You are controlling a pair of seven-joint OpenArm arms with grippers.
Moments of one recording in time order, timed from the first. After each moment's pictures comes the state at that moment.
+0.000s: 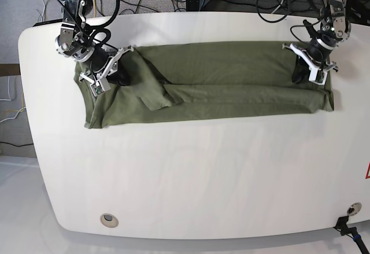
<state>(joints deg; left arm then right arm) 16.3 -19.2 -18.1 77.5 -7.7 -35.6 7.0 -10.4 12.2 14.9 80.5 12.7 41.5 -26.2</state>
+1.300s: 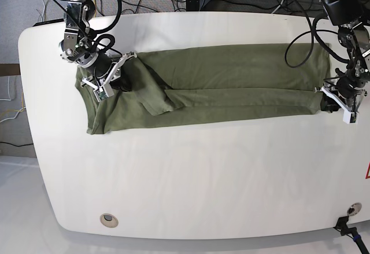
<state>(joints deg) -2.5 -23.3 -28.4 72.8 -19.8 -35.0 40.3 -9.0 12.1 11.7 80.5 11.5 39.9 -26.2</state>
